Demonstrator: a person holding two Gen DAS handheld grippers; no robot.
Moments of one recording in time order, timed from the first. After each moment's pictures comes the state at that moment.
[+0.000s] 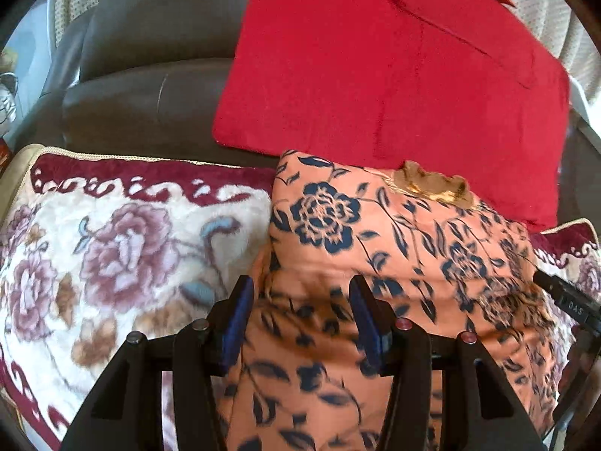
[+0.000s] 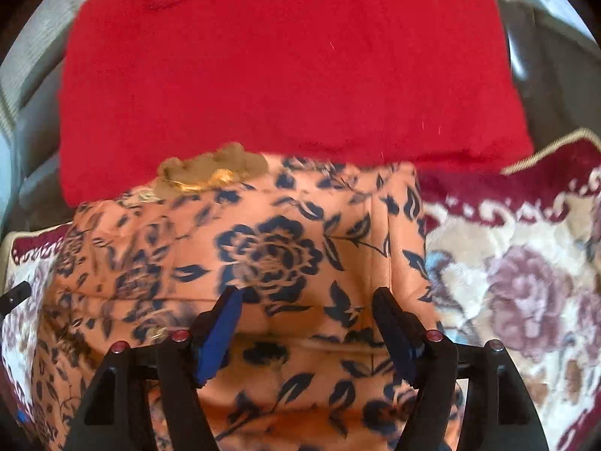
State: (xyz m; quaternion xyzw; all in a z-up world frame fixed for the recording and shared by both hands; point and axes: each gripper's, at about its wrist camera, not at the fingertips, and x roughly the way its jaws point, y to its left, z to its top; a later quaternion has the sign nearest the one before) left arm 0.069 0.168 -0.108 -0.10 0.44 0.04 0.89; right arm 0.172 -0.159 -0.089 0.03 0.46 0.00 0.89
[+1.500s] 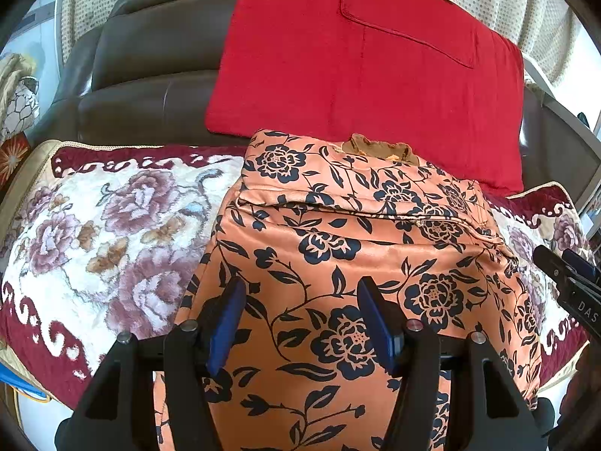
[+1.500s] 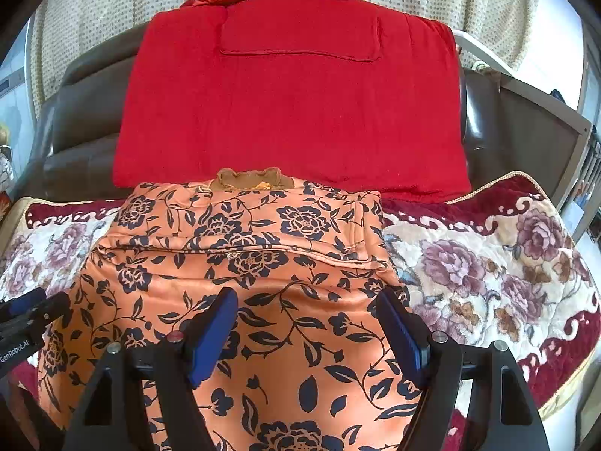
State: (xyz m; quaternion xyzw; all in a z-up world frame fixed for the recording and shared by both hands) left arm -0.039 0.108 -0.087 -0.08 0.42 0.02 0.91; right arm 0.019 -0.107 -0.004 -0.03 0.38 -0.03 0.92
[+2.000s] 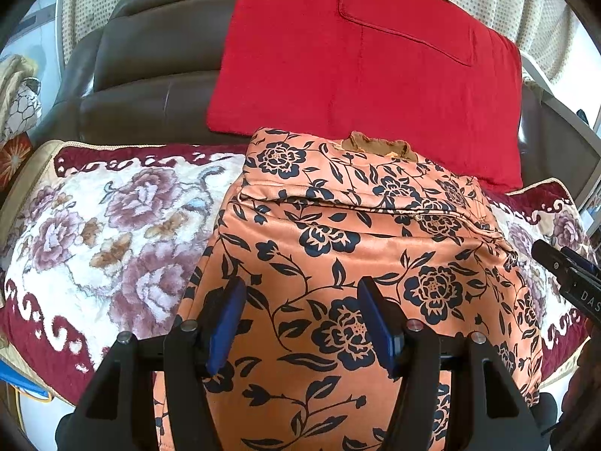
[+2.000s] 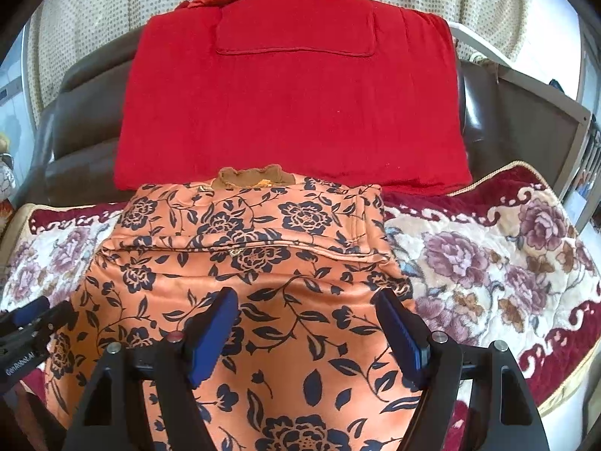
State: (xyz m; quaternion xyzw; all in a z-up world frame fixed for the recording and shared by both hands) left arm -0.047 0.107 -0.084 -0.08 0.42 0.03 0.91; right arm 0.016 -0.109 -0.004 -0.01 0.39 -0.03 0.92
